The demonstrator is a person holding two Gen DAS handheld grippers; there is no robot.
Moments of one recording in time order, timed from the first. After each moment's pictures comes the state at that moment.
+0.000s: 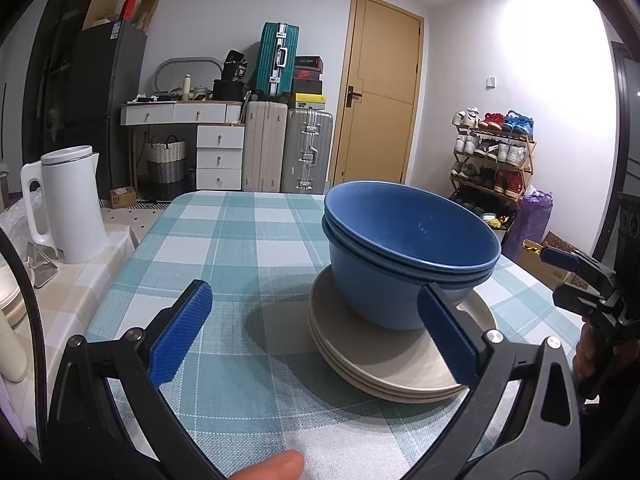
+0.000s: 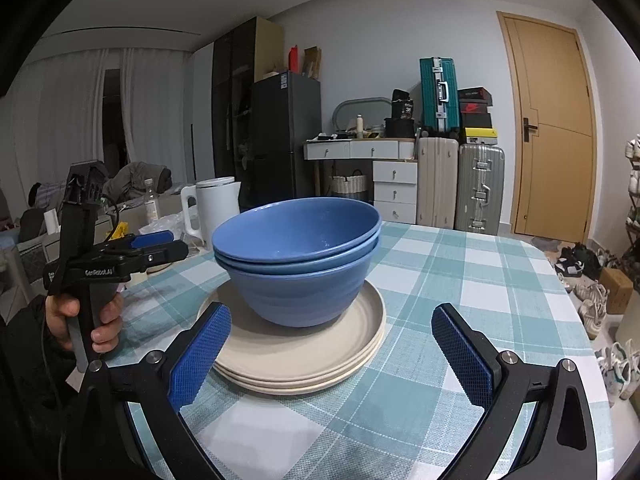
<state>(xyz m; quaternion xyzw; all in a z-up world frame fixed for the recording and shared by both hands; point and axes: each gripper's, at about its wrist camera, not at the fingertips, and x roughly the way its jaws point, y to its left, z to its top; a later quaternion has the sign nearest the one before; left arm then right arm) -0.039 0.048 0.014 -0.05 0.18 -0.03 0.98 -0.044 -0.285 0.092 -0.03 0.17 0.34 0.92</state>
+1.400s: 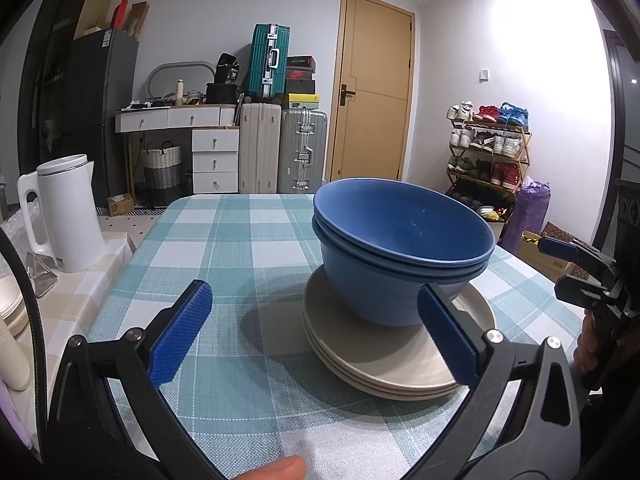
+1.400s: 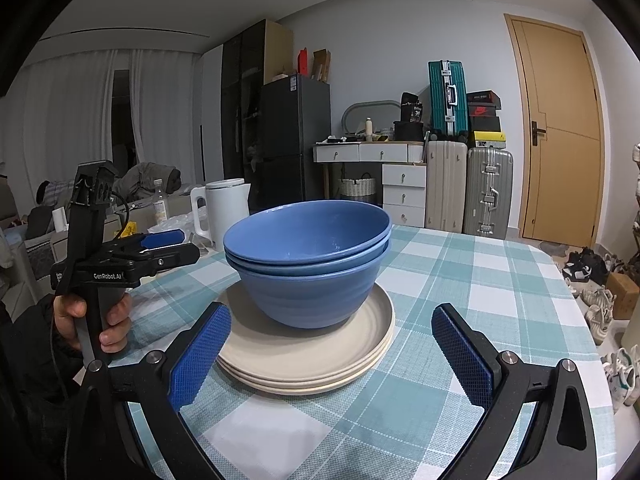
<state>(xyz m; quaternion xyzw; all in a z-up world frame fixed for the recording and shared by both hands) -0.041 0.035 0.011 -0.03 0.18 -0.03 0.98 -0.045 -0.284 0.091 -0.03 0.16 0.35 0.92</state>
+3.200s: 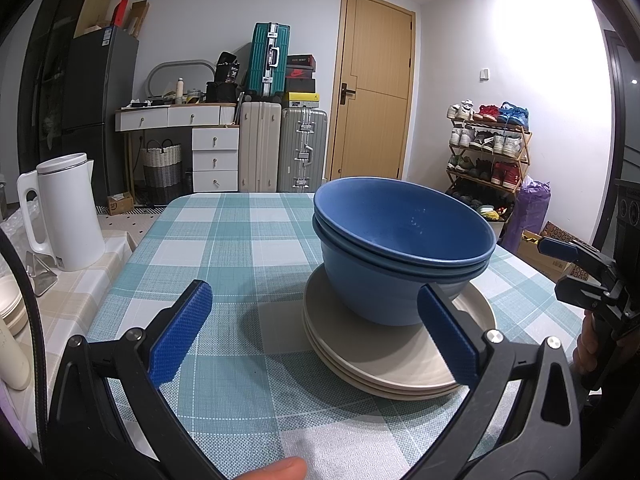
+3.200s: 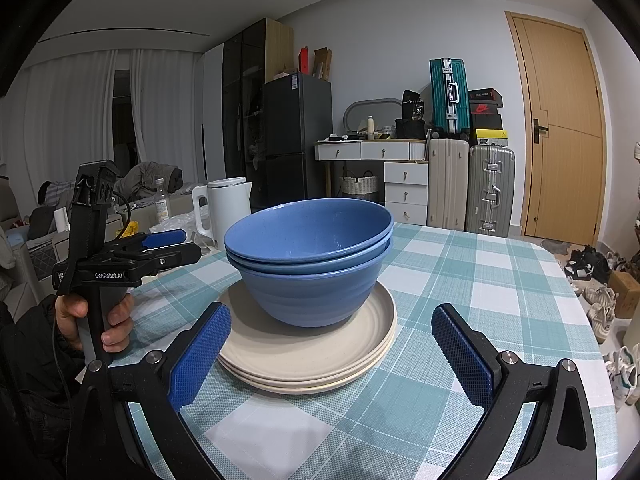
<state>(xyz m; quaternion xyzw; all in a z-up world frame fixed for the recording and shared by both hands) -0.041 0.036 0.012 -0.03 0.18 -0.03 0.98 -0.047 -0.282 0.090 -0.03 0.17 0.35 0.92</state>
